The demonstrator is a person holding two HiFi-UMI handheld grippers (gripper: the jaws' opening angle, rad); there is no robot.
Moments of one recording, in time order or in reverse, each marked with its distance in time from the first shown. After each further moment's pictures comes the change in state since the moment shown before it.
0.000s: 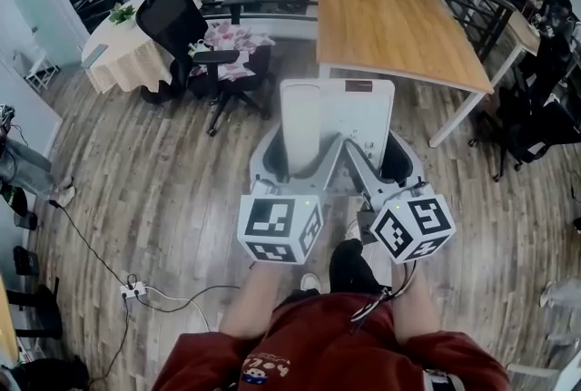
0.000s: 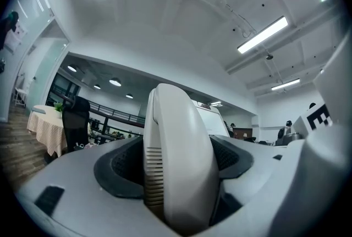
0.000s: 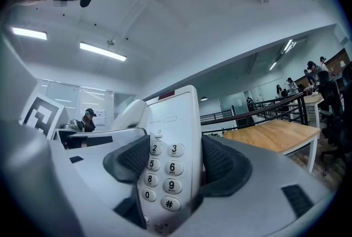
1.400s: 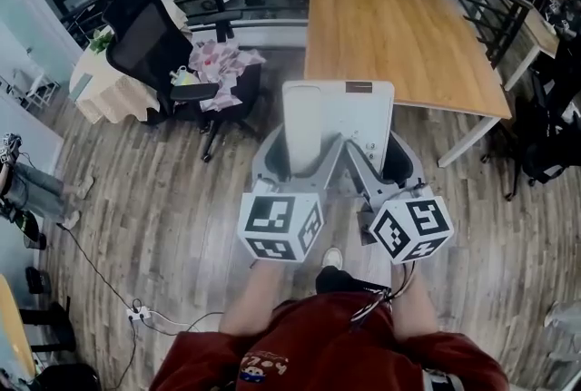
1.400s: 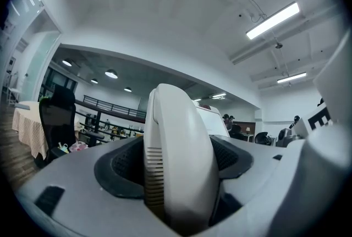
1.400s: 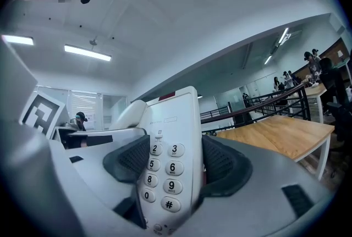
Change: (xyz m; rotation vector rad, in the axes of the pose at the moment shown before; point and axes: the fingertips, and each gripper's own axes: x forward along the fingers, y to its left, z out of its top) left arm 0.253 0.026 -0.028 0.011 0.073 0.000; right arm 0.158 -0.198 0.004 0.056 0.003 -0.026
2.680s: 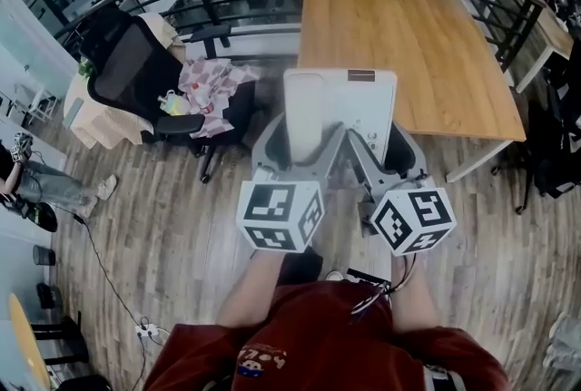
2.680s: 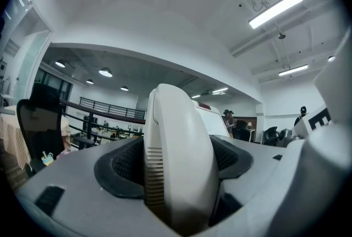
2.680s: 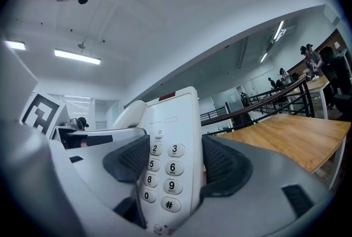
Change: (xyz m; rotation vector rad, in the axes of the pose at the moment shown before) left arm 0.187 0.030 0.004 0.042 0.033 -0.009; right arm 0.131 -0.133 0.016 0.045 -0.028 -0.017
